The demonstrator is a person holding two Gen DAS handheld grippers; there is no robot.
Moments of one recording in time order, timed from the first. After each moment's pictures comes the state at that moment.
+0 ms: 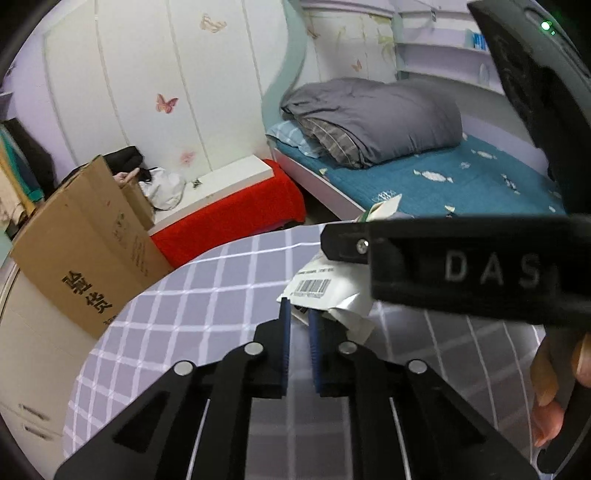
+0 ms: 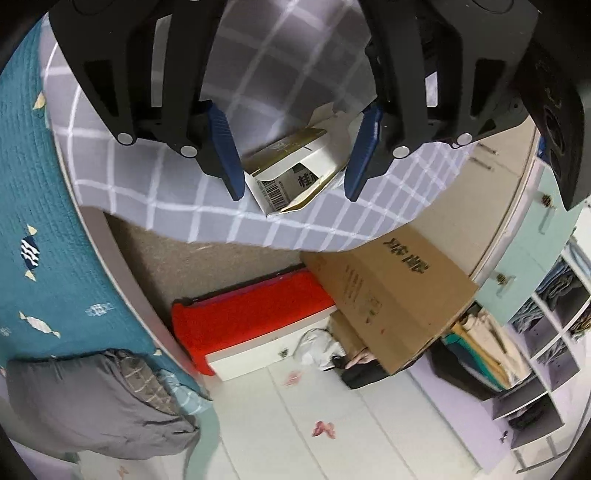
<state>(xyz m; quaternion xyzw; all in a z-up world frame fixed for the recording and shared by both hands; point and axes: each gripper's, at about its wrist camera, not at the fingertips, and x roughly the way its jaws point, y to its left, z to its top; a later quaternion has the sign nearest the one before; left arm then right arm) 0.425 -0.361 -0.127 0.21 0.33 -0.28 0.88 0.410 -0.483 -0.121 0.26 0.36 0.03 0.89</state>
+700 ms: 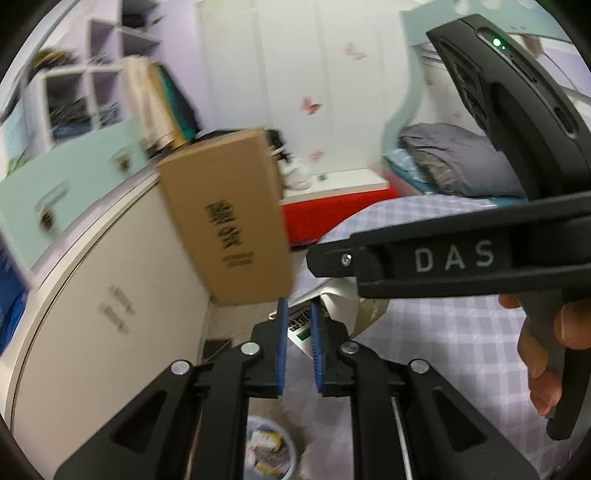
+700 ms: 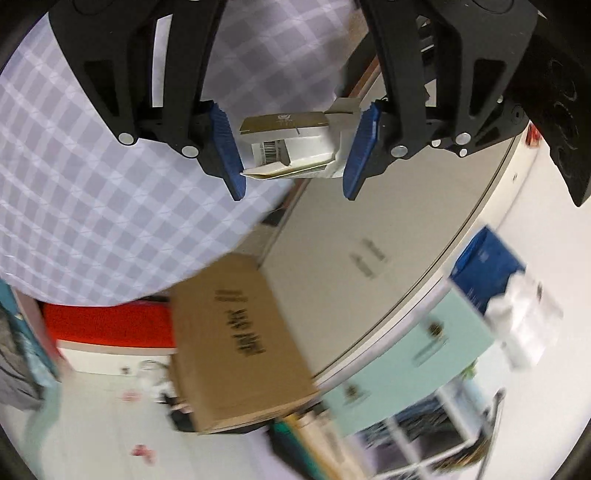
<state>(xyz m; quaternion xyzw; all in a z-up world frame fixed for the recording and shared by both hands) 0.291 0.014 -0.067 0.12 0.30 -0.12 0.94 0.352 -0.111 -0.057 0.13 0.40 0.24 0.87</state>
